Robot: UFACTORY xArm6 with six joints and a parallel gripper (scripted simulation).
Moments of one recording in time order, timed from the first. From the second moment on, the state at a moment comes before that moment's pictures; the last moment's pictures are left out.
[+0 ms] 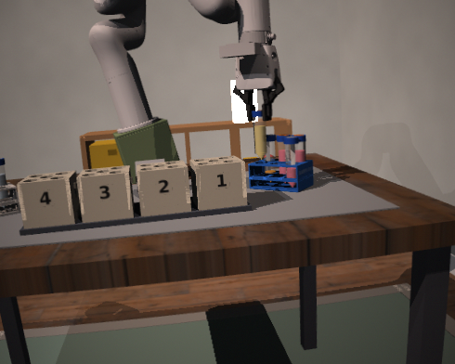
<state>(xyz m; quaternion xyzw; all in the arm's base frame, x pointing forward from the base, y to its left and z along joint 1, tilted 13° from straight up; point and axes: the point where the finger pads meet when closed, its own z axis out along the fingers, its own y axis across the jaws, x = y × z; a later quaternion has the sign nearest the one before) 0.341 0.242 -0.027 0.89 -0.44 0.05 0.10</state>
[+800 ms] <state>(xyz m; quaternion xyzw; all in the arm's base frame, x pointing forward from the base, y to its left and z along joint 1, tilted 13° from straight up) 0.341 0.238 -0.047 0.89 -0.44 0.05 0.10</state>
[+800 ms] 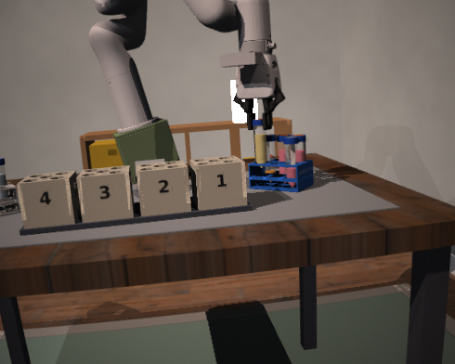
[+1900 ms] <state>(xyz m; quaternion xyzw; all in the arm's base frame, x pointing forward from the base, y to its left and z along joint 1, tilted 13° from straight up) 0.341 0.231 -0.075 0.89 -0.44 0.05 0.10</state>
